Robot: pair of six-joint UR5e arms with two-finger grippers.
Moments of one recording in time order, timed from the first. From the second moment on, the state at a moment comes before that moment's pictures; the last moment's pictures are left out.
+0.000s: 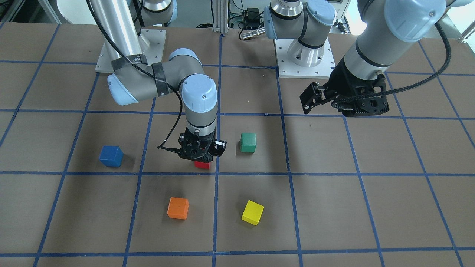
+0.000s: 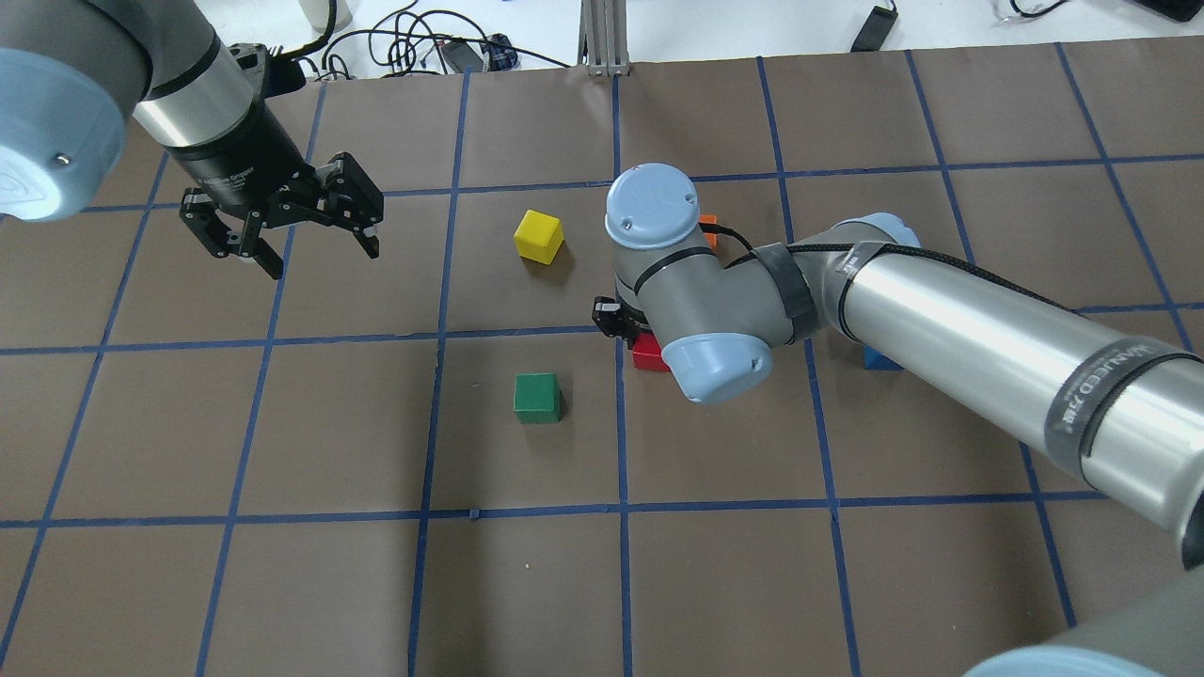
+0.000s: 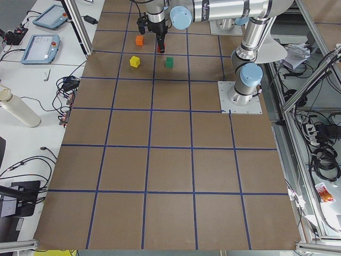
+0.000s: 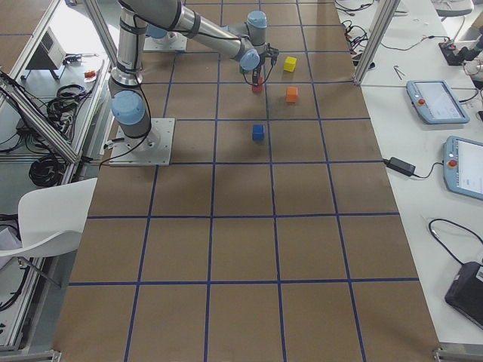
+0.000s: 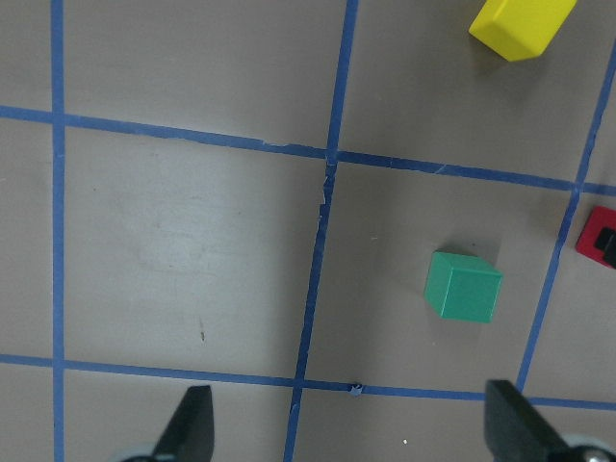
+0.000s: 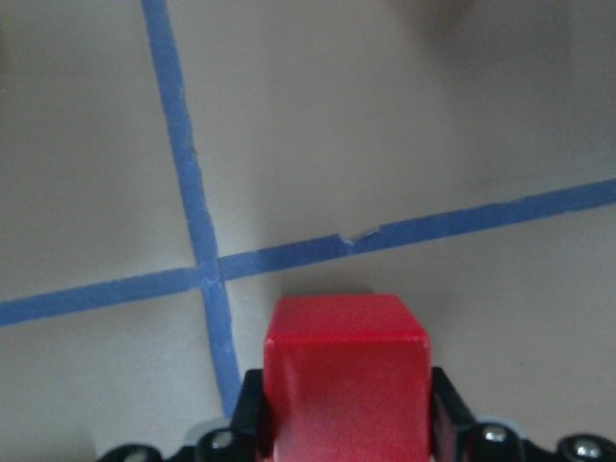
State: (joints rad) left arm -1.49 -1.62 -1.60 -1.60 1.50 -0.07; right arm 1.93 -1.17 1.83 -2.28 -1.63 0.55
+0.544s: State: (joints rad) left arm -1.49 -1.63 -1.60 -1.60 1.50 -0.07; right arm 1.65 -1.42 1.84 -1.95 -1.66 0.36
